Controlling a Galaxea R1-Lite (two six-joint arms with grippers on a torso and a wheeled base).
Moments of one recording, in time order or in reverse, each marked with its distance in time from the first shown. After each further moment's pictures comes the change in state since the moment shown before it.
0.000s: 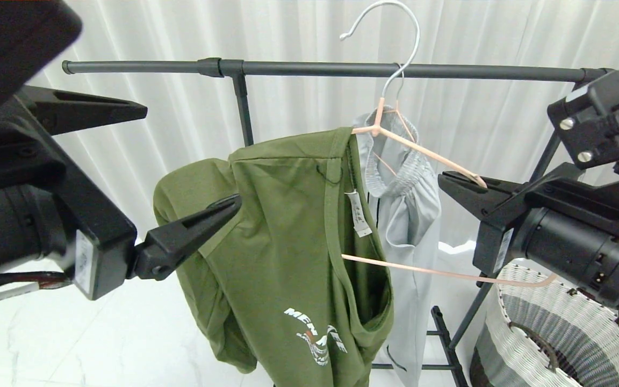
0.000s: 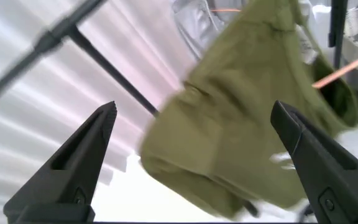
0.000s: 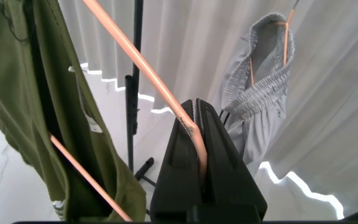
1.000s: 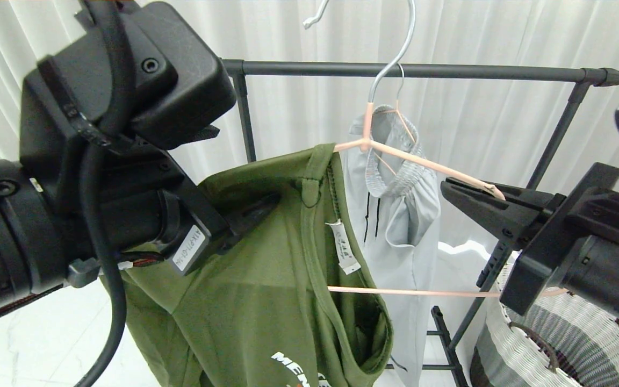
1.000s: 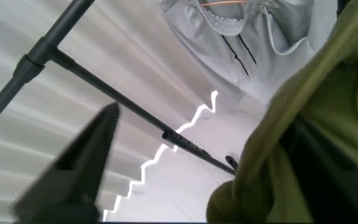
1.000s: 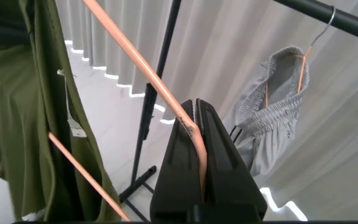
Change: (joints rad) left arm 0.098 0.120 0.012 -0.101 -0.119 0.076; right arm 0.125 -0.063 0.025 0.002 -0.003 -0.106
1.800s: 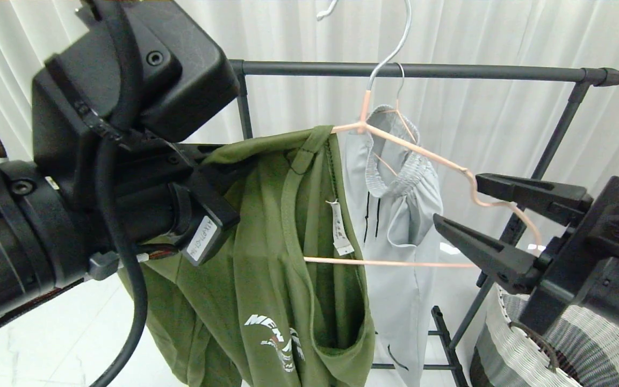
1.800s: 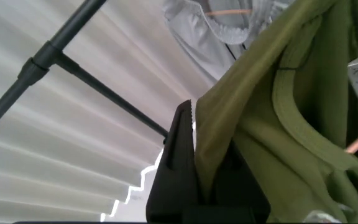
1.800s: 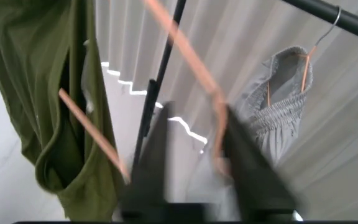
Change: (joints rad) left arm 0.001 0.010 0.055 -0.145 0.010 0.011; right arm -0.001 -0.046 0.059 0.003 -0.005 -0.028
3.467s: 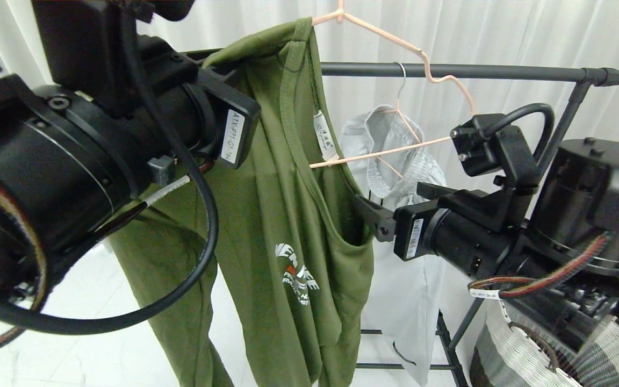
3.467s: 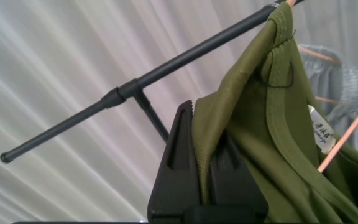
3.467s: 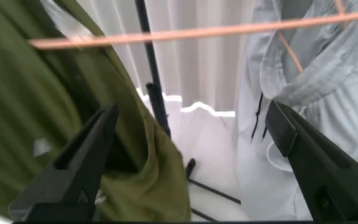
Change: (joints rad) left arm 0.005 0.106 0.006 -0.537 0.141 0.104; right arm -0.141 0.355 -0.148 -0.131 -0.029 0.432
